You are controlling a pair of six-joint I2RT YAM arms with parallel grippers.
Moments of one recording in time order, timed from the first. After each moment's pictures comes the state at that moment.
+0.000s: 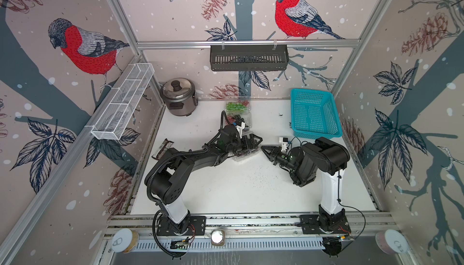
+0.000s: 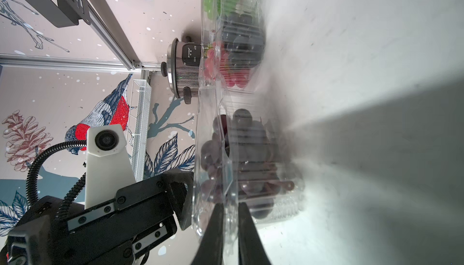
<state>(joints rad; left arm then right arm) -0.62 1.70 0.86 0.40 0.47 -0.87 0.45 2.08 0.40 1.56 -0.52 1.40</state>
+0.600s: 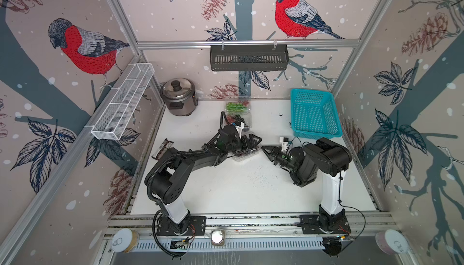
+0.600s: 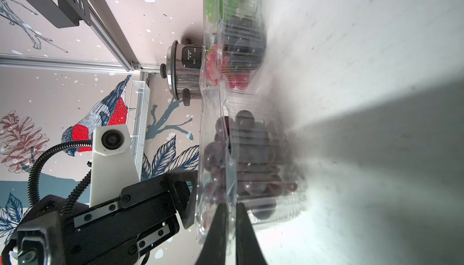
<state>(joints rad) -0.61 1.71 0.85 0.40 0.47 -0.87 0.46 2.04 0.39 1.53 -0.50 1.38</state>
